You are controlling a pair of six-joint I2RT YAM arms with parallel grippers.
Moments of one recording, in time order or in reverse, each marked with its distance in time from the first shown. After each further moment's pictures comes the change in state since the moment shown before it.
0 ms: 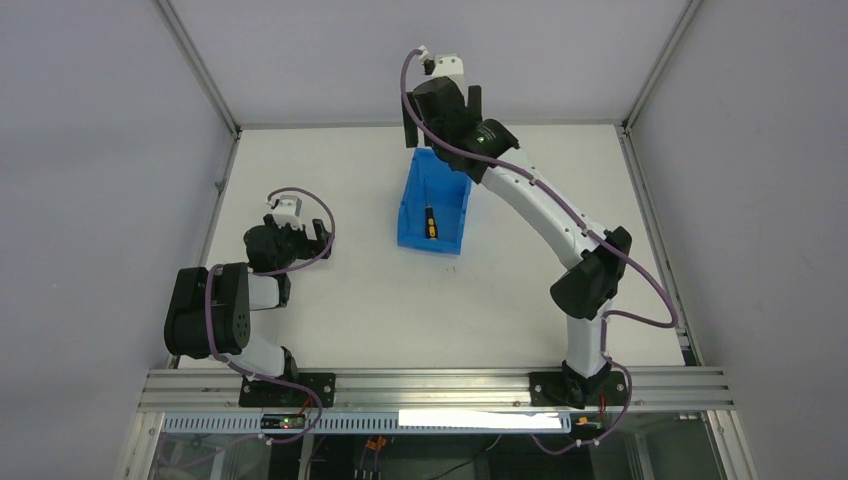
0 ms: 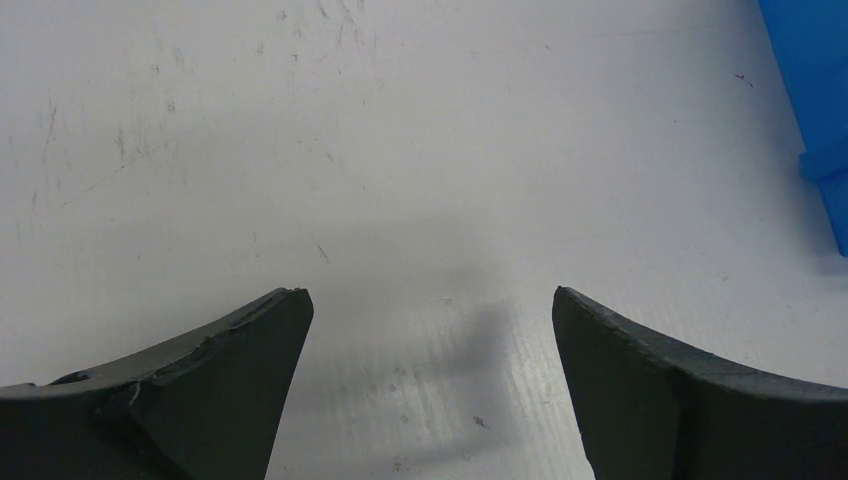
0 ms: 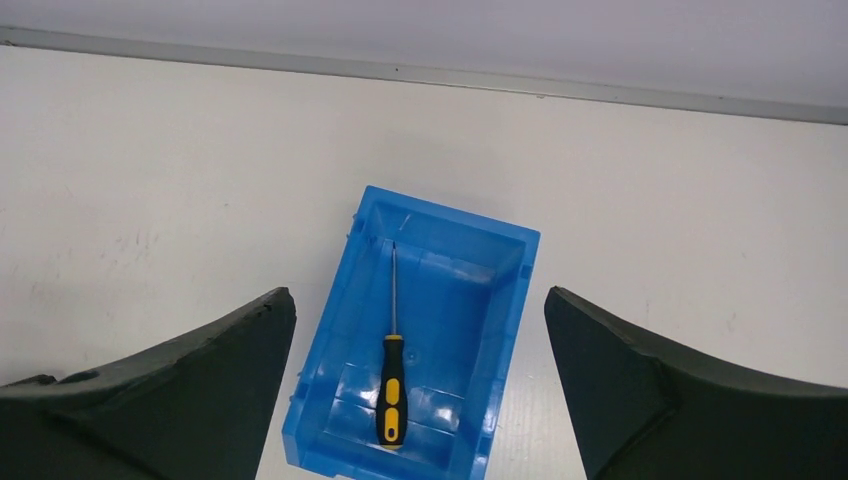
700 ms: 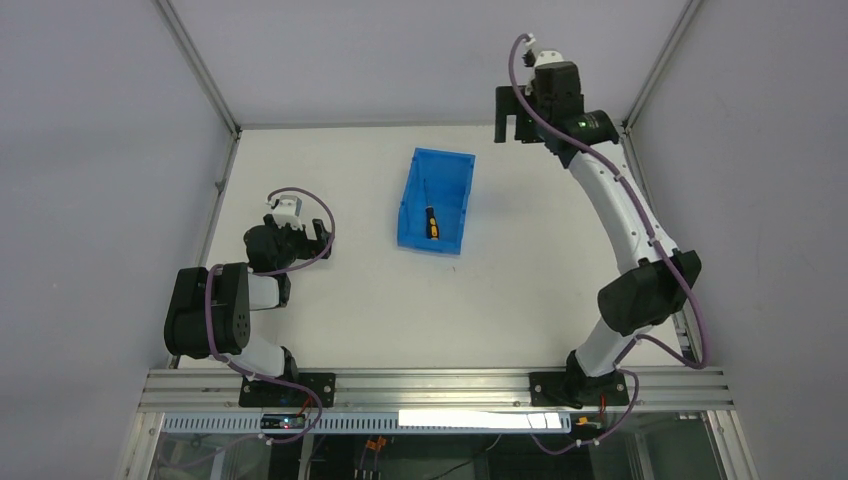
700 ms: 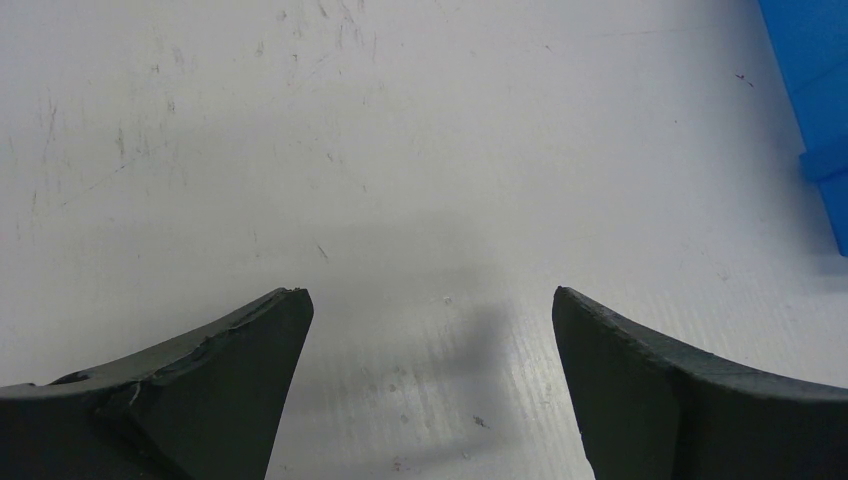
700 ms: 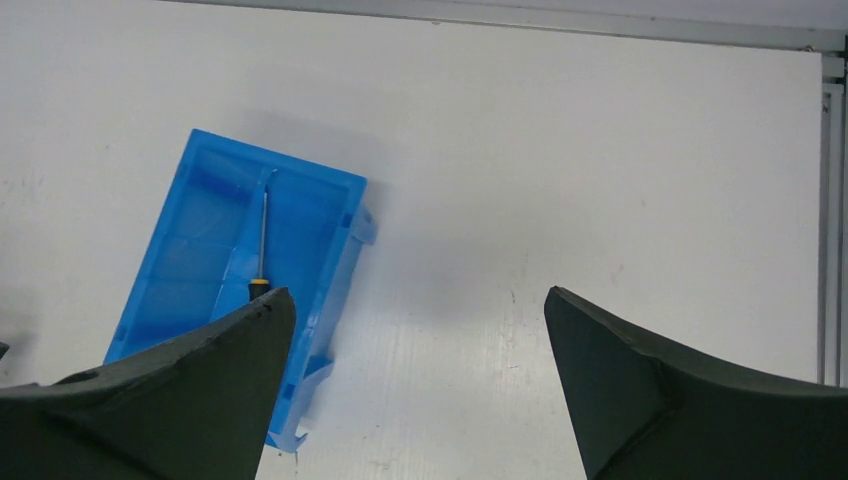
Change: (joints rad) left arm 0.000 0.000 0.000 0.000 0.000 0.000; right arm -0.385 -0.234 -0.256 -0.039 -0.426 -0.156
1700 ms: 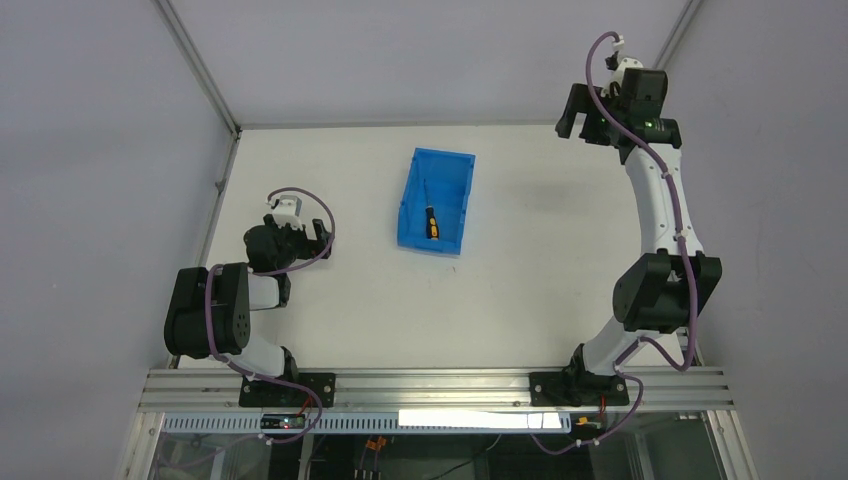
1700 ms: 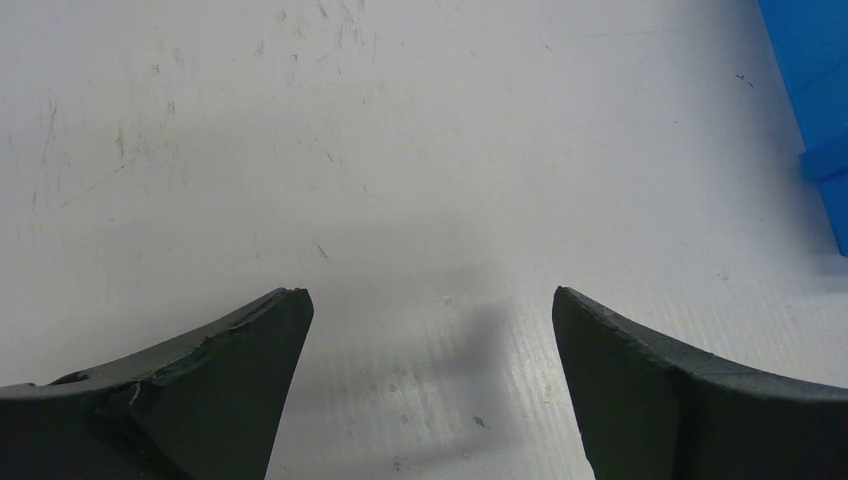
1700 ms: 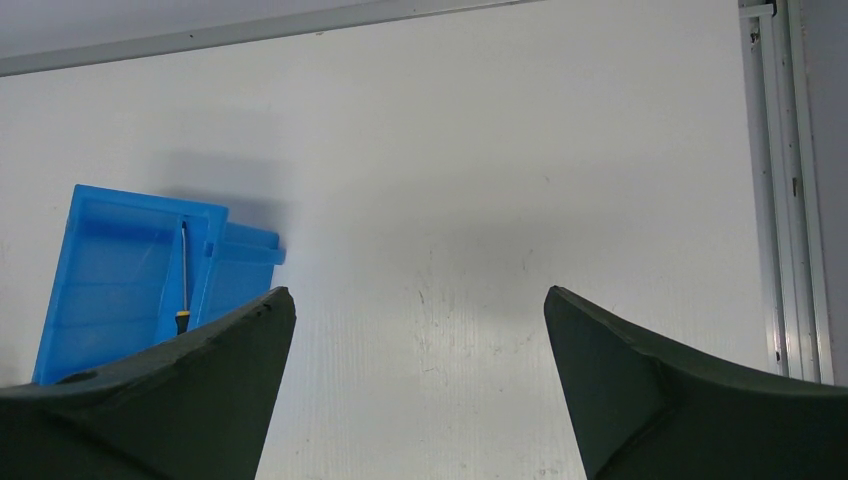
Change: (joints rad) left arm 0.000 0.000 0.000 0.000 0.000 0.000; right arm -0.441 -0.037 -0.138 0.082 -0.344 -0.021
